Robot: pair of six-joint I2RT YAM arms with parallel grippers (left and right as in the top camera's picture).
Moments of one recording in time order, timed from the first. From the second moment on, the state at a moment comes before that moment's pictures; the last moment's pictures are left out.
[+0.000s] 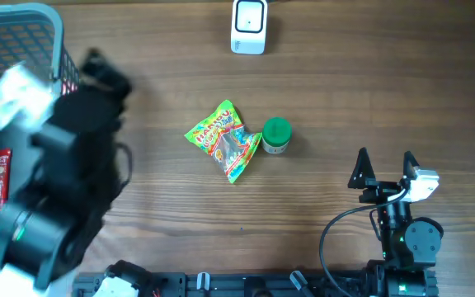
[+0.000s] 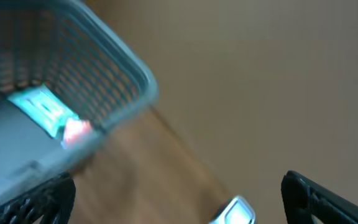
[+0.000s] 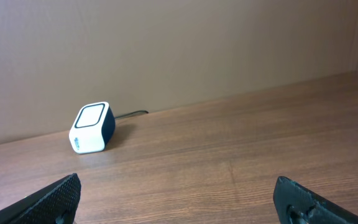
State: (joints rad) left arm -0.38 1.00 1.44 -0.85 -0.79 -0.93; right arm -0.06 0.02 0.01 0.00 -0.06 0.21
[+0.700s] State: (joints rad) left arm 0.49 1.55 1.44 -0.77 -0.08 -0.60; right arm -0.06 0.02 0.01 0.00 -0.06 0.21
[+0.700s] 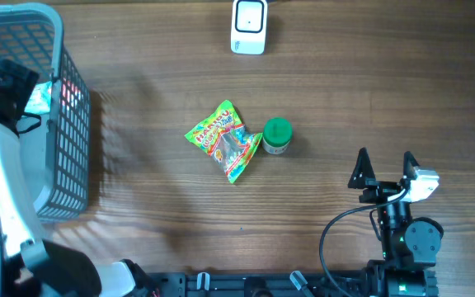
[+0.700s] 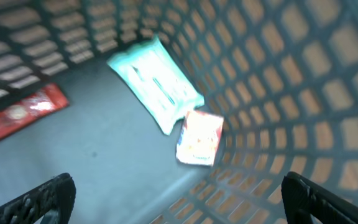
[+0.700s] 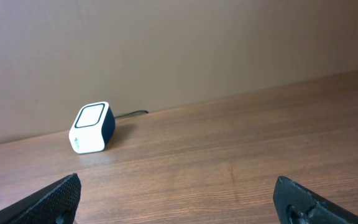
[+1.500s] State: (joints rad) left arm 0.50 1.90 1.44 -0.50 0.17 -0.41; right arm -0.06 0.02 0.01 0.00 -0.06 0.21
